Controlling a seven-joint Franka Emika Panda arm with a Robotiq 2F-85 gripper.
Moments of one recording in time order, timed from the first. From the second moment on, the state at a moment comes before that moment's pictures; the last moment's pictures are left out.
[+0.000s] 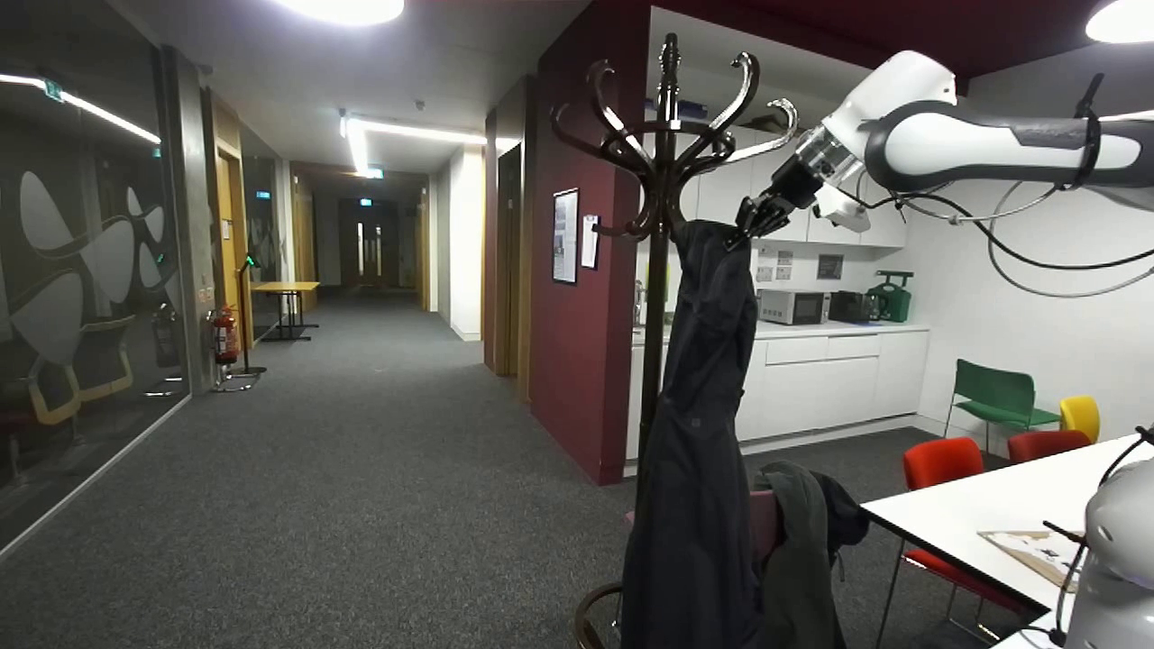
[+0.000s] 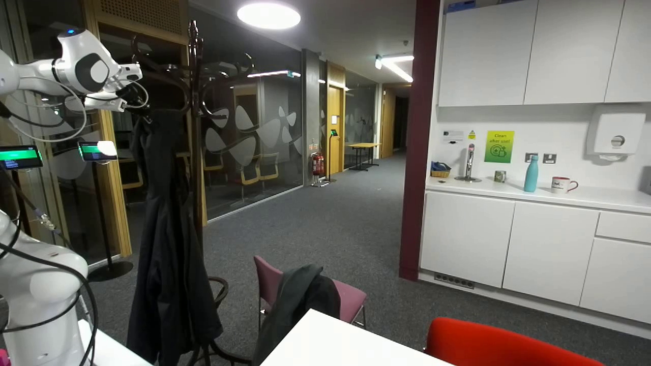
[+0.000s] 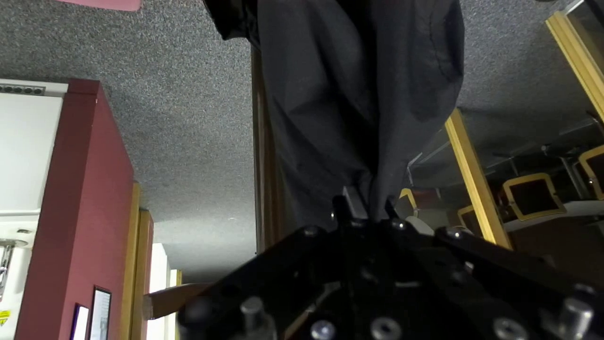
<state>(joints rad) 0.16 -0.57 0.32 -1.99 0.09 2.28 0.26</state>
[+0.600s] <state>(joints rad) 0.17 -0.59 0.33 -1.92 0.08 2.23 0.26</state>
